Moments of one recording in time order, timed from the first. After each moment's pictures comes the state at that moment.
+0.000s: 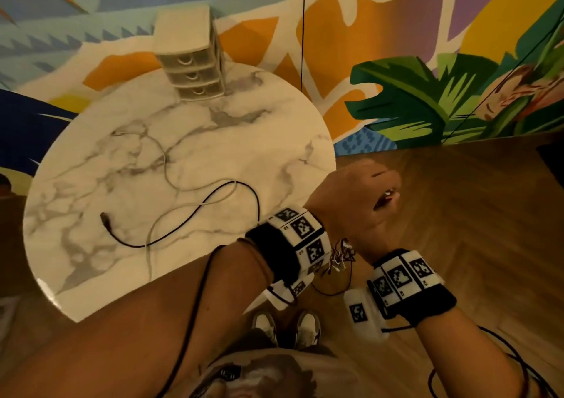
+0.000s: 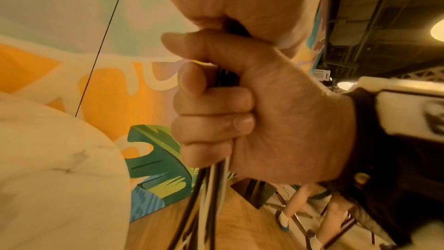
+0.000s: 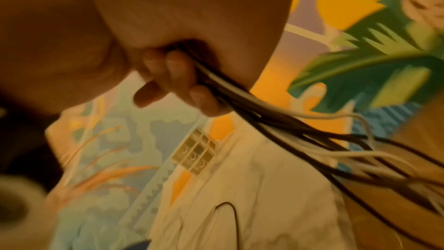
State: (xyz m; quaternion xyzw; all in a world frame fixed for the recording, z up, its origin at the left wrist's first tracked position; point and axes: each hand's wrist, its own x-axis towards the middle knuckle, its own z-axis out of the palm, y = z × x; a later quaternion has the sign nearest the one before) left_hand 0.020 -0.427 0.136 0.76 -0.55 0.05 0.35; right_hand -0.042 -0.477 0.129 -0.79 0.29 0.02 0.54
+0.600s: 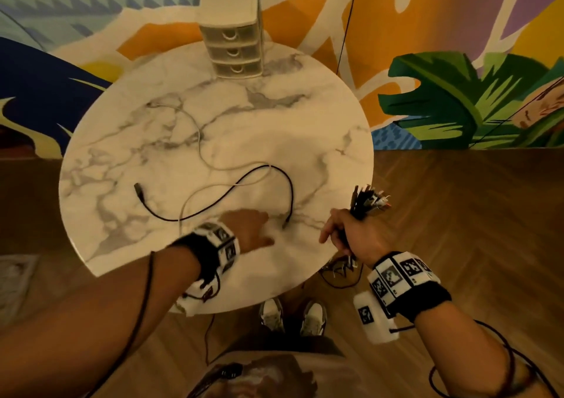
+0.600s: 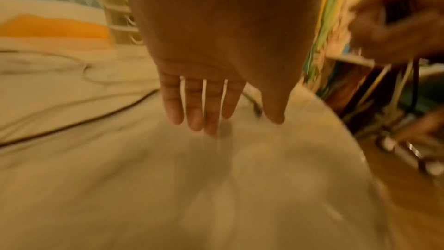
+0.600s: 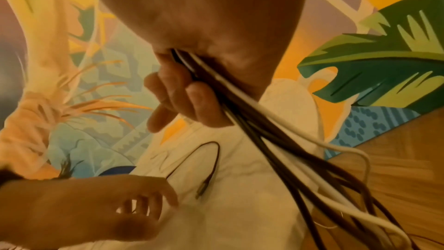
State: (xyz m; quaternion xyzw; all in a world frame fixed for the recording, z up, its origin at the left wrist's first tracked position) left_hand 0.076 -0.217 0.026 0.90 -0.29 -0.33 -0.06; right_hand -0.023 -0.432 0.052 -0.71 0.24 0.19 0.64
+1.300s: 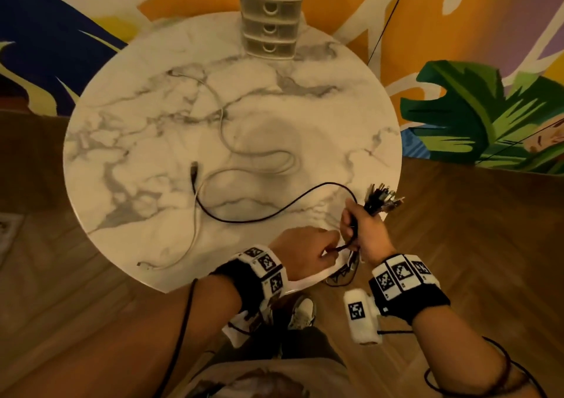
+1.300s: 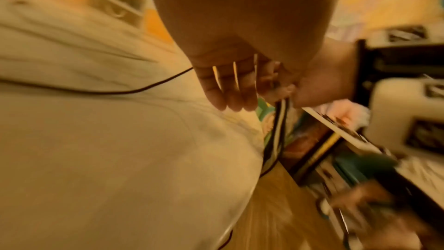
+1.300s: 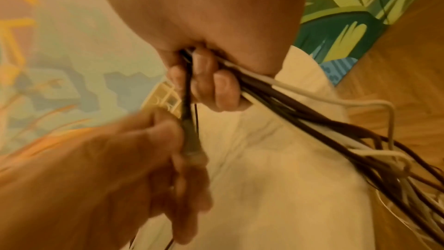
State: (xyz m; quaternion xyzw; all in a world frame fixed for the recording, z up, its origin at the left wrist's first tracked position) left_hand 0.019 -0.248 0.025 0.85 -0.38 -0.27 0.24; right_hand 0.004 -0.397 0.024 -0.63 0.33 0.11 0.70
